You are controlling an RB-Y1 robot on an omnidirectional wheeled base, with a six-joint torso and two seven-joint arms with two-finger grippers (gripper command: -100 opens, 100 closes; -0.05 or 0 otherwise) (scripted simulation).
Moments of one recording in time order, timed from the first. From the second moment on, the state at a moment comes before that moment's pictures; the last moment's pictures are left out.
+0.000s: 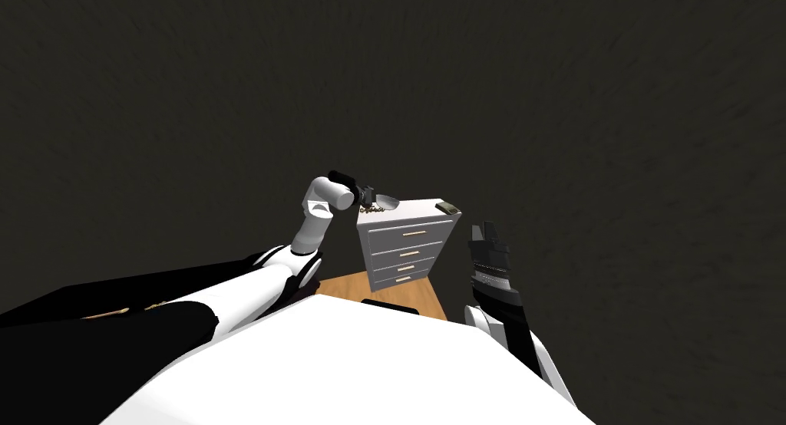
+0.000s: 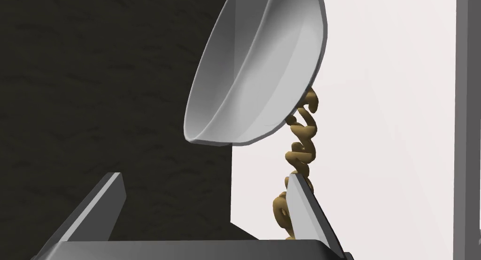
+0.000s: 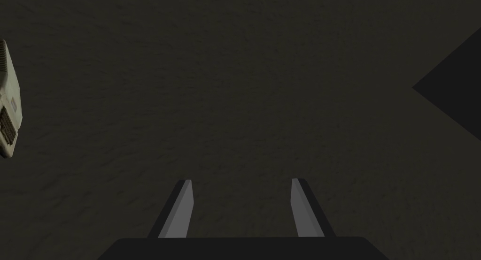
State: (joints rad) left arm -0.62 0.46 -0.03 -2.07 0.42 1.49 0.57; right arm 0.55 -0.05 -0.04 -2.29 0.08 -0.47 -0.02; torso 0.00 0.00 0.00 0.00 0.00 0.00
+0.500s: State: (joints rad) left arm -0.67 0.47 -0.05 -2.04 0.47 1.64 0.62; right arm 0.55 -0.05 -0.04 -2.29 0.08 -0.47 -0.02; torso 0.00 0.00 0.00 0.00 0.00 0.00
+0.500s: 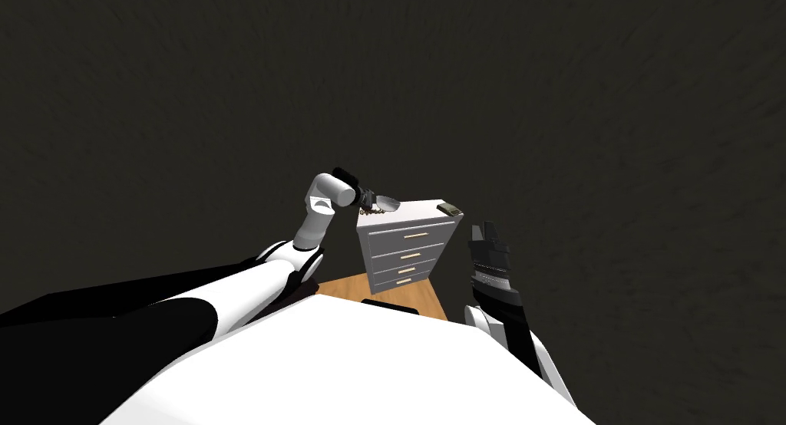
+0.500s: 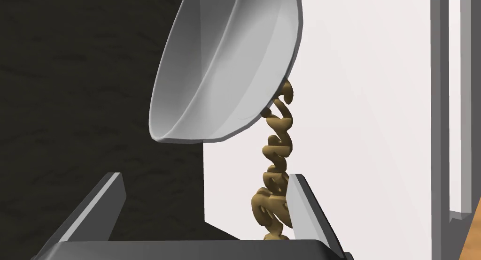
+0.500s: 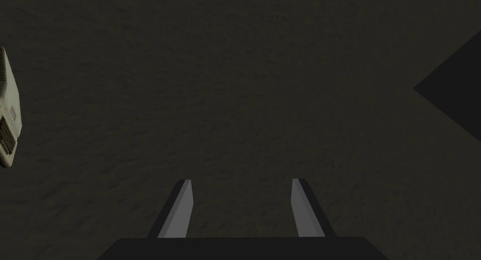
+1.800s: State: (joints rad) left arm -0.71 0.49 -0.08 -1.96 0.56 1.88 0.67; right arm 0.55 -0.05 -0.04 -2.29 0.08 -0.47 -0.02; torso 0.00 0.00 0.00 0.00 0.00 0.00
